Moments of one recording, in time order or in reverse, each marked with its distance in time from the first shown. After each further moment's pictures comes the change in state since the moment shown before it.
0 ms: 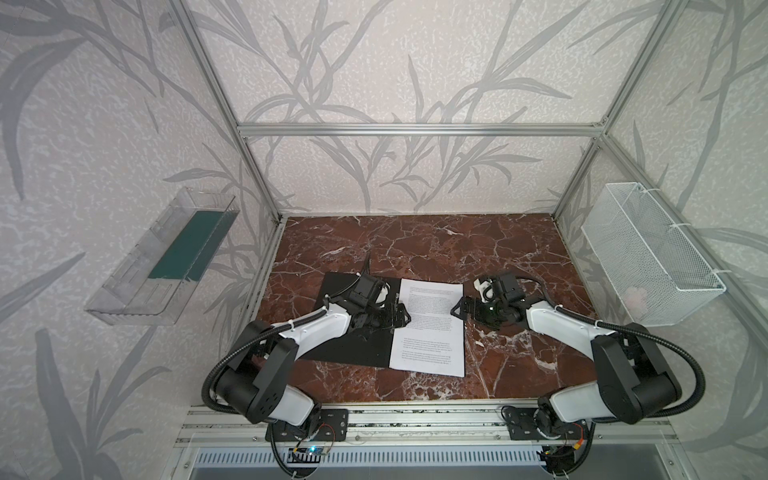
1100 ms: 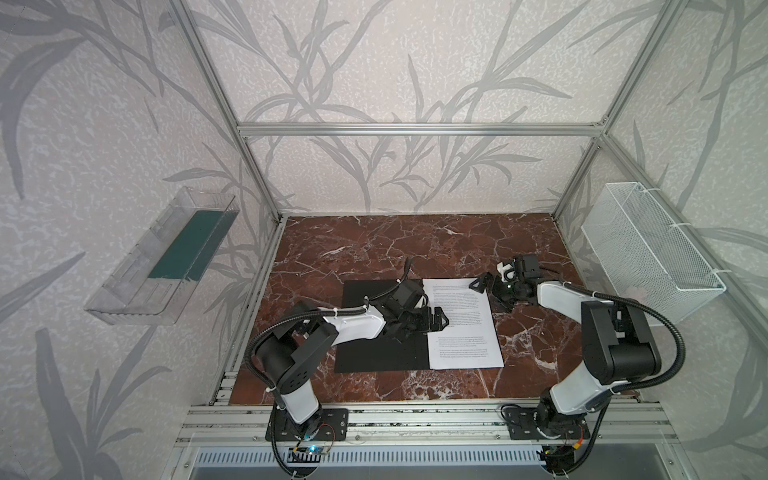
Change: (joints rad) left arm -0.266 0.212 0.119 0.275 -0.039 -0.224; right arm -0.281 0.179 0.163 0.013 -0.089 0.013
